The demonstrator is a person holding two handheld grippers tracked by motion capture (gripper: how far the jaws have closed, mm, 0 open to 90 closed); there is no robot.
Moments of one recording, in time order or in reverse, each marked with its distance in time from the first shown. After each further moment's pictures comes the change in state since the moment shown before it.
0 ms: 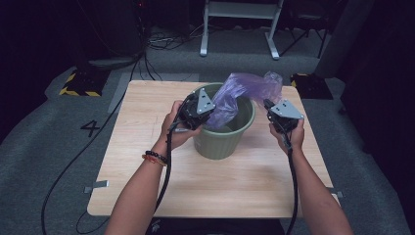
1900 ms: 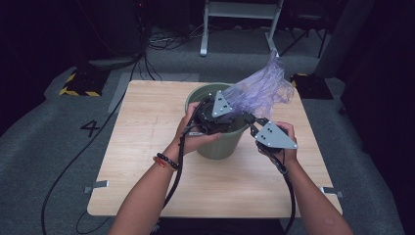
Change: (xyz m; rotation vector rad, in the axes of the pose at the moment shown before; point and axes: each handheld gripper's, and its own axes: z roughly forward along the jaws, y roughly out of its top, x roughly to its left) left arm -0.035 0.032 0.000 -0.056 -0.099 0.005; right arm 0.068 0.059 -0.072 -0.259 0.193 -0.262
